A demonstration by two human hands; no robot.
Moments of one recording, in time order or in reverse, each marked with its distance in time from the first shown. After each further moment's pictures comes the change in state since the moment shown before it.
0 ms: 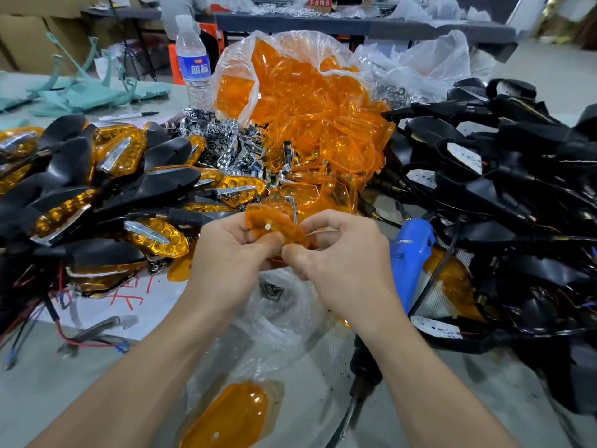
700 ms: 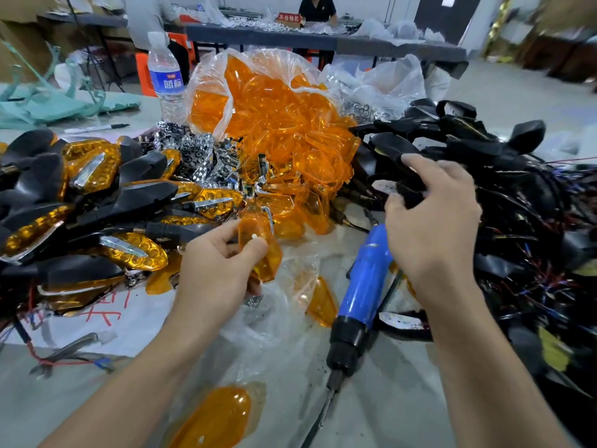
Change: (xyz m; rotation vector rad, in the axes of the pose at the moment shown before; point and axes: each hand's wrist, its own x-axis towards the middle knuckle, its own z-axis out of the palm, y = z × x) left_hand -0.003 0.000 0.005 0.169 0.064 -0.028; right_hand 0.029 0.004 -0.097 -0.434 0.569 -0.146
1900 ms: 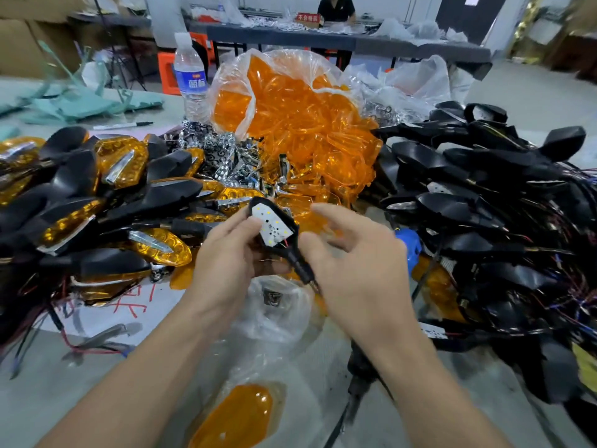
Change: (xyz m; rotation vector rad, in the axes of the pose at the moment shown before) left_hand 0.011 0.011 -0.007 -0.480 -0.051 -0.199; right_hand -0.073 -0.052 0.033 0.298 -0.407 -0.083
